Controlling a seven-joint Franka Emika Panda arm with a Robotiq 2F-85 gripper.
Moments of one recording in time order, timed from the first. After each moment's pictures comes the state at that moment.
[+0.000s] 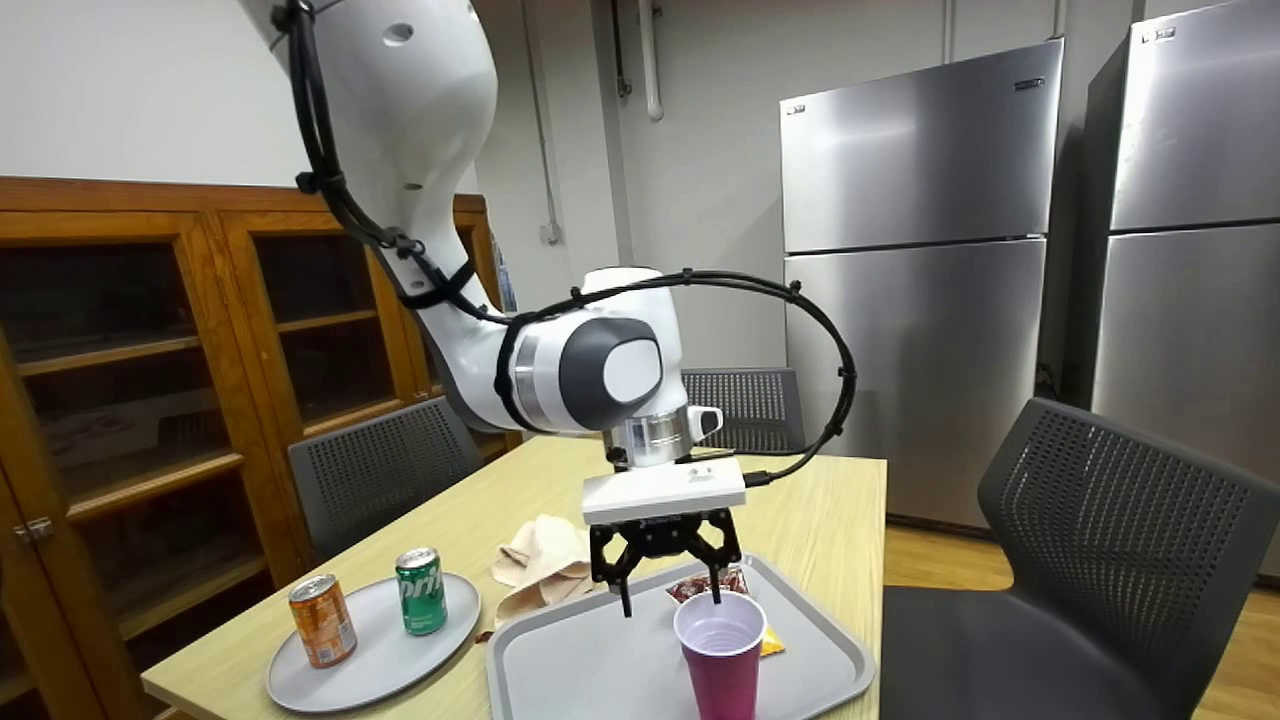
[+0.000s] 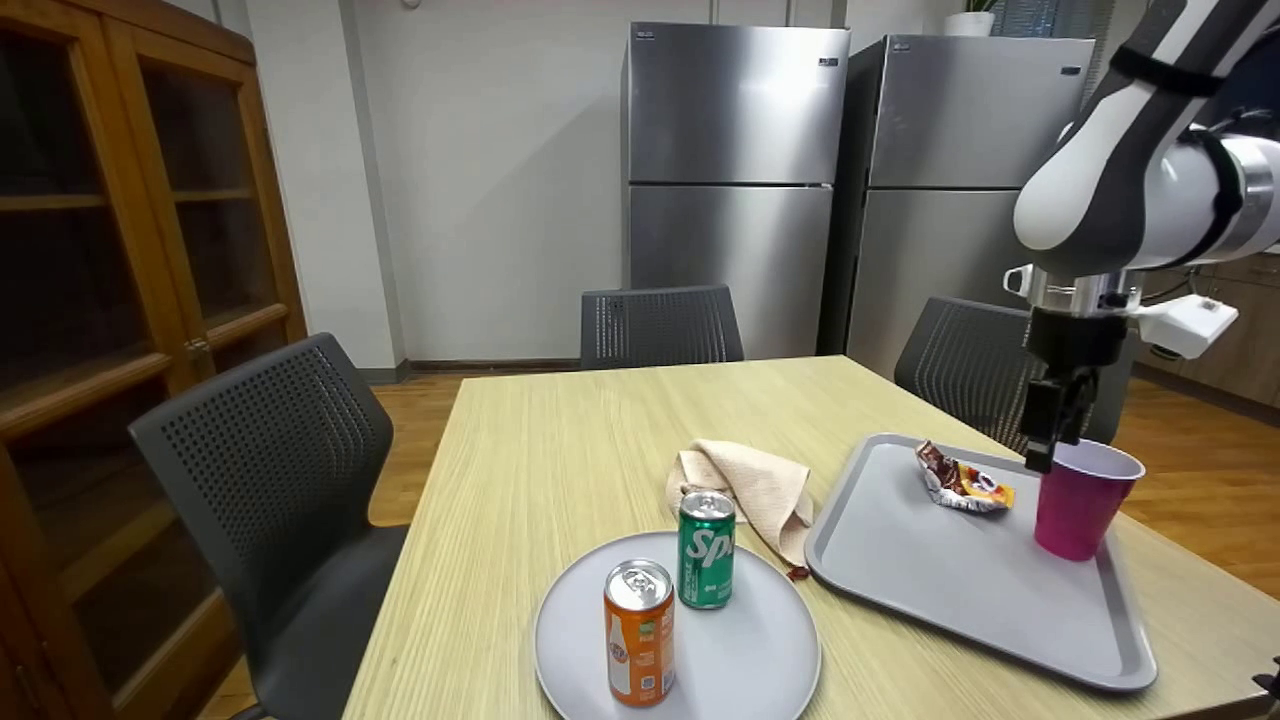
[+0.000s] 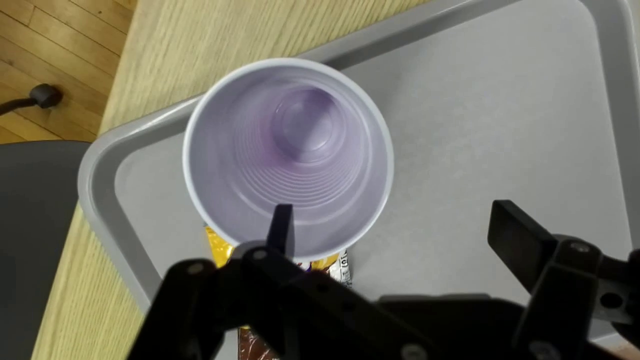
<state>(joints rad) -0.24 0.25 -0.14 -2.46 -0.11 2.69 -0.67</state>
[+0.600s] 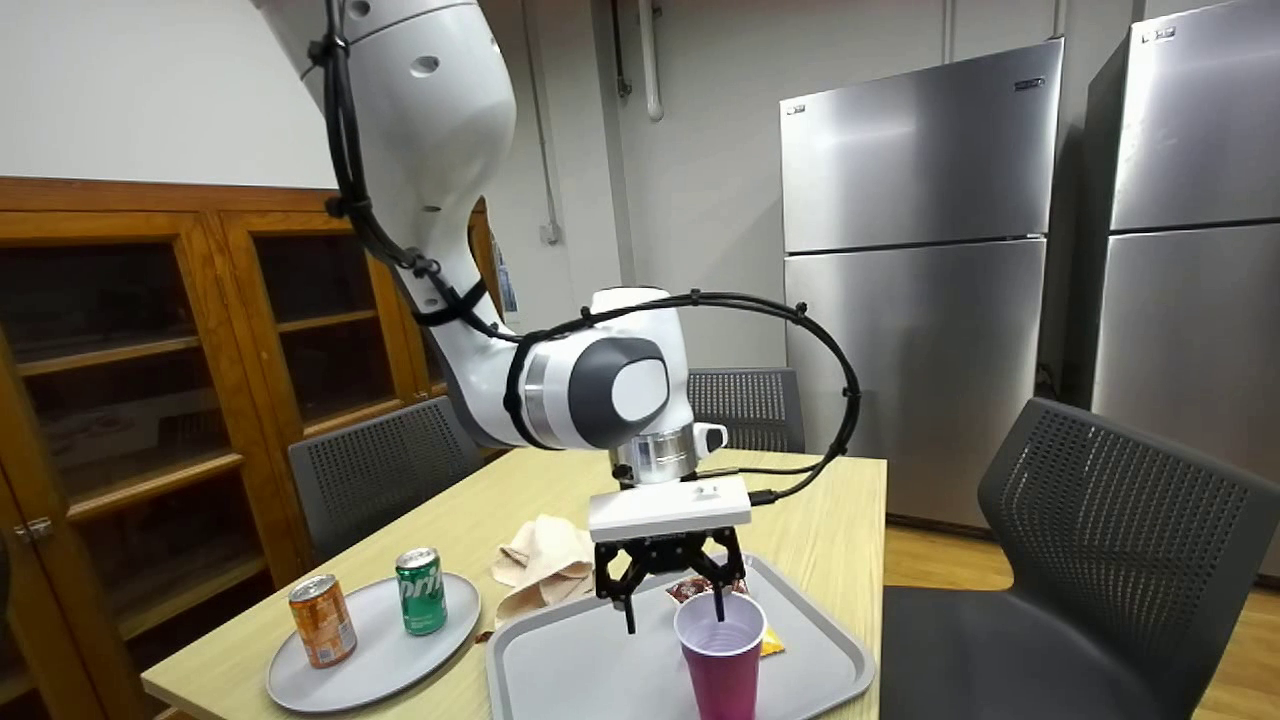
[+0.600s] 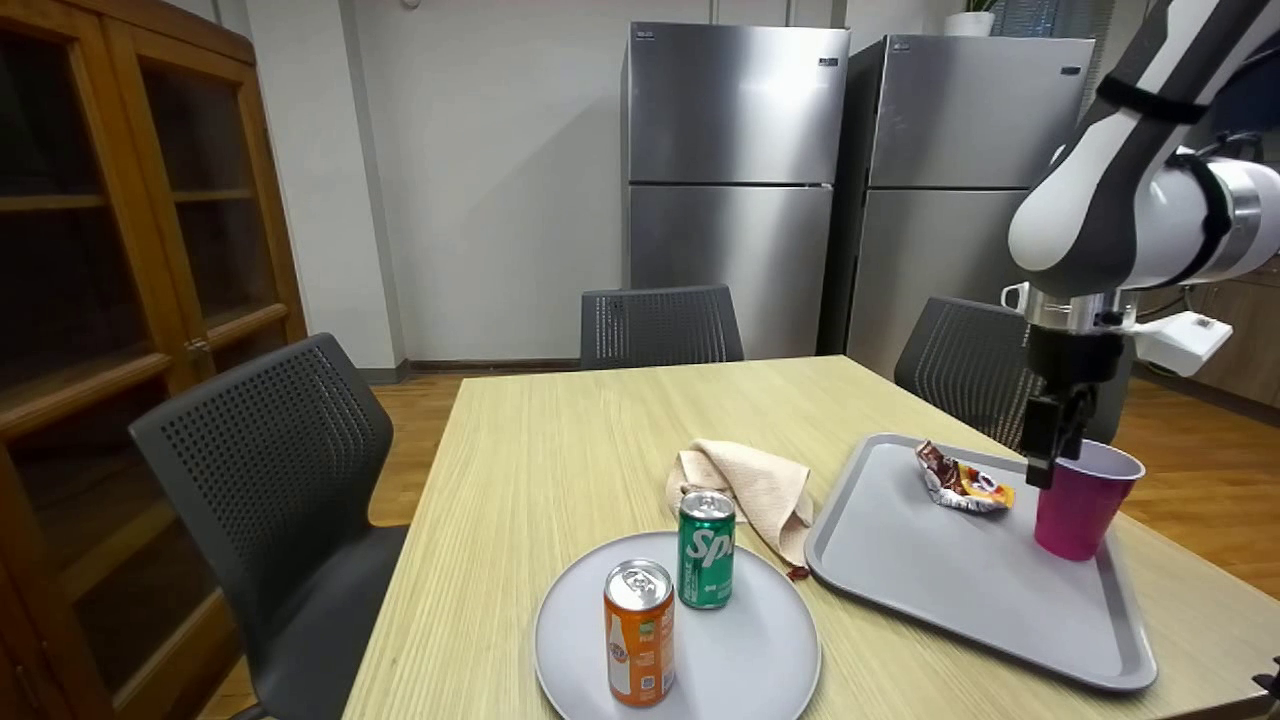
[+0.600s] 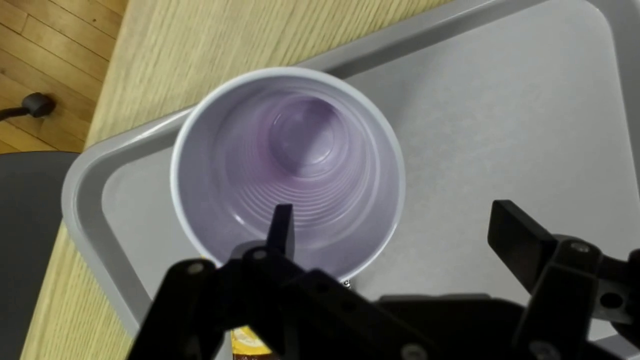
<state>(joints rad) -0.25 0.30 -0.14 -2.44 -0.12 2.70 -0.68</state>
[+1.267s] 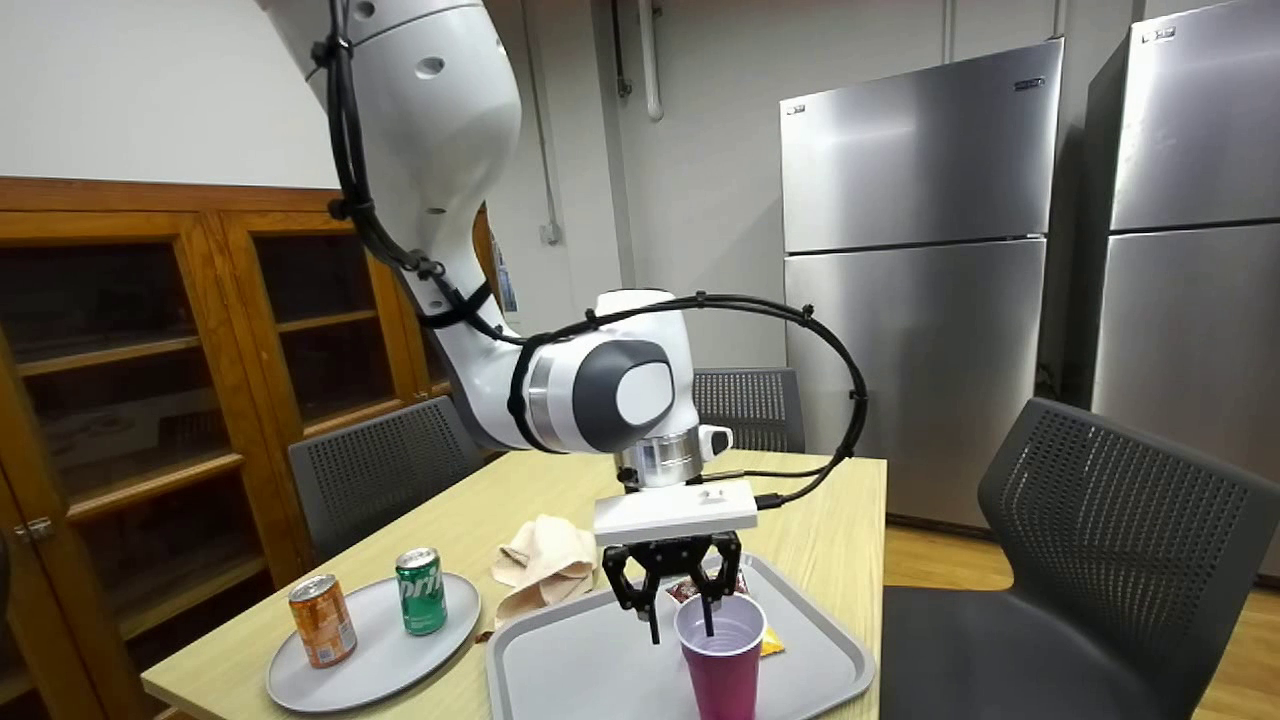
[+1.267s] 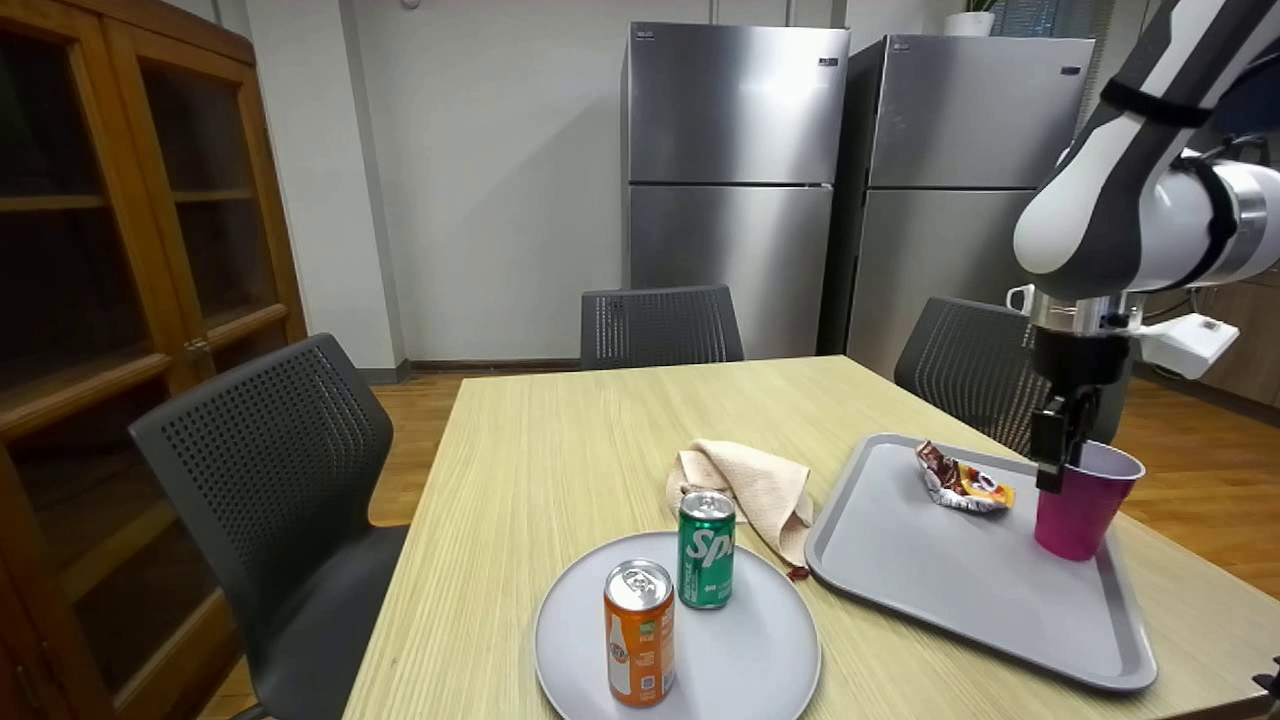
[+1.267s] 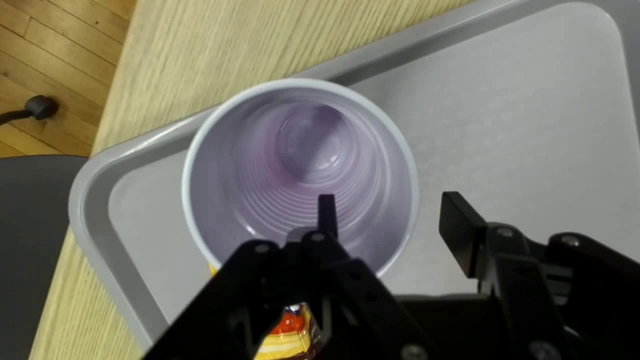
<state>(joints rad) -0.26 0.30 -0.14 -2.44 -0.12 2.71 -0.68</state>
